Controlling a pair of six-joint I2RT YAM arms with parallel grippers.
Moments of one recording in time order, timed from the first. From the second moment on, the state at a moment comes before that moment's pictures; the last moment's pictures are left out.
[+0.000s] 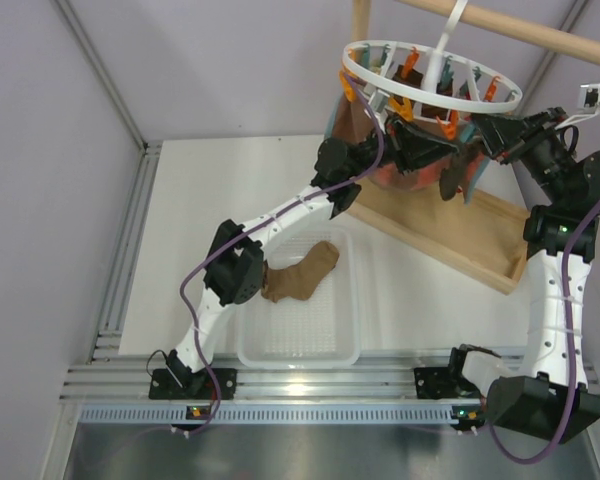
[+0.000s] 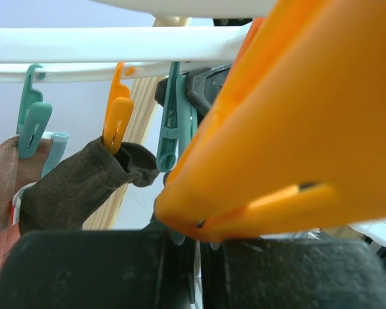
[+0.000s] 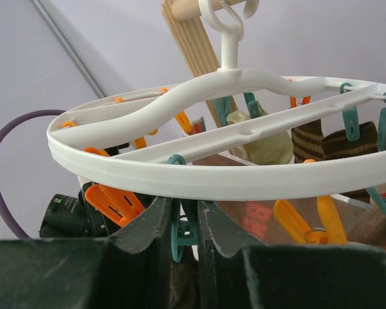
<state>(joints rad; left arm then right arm) -0.82 2.26 2.09 0.97 0.67 -1.01 -0.28 1.06 1.23 0.25 -0.77 0.74</state>
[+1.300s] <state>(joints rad) -0.83 2.33 2.18 0.97 0.67 -0.94 -0.28 1.07 1.22 0.26 -0.79 0.77</state>
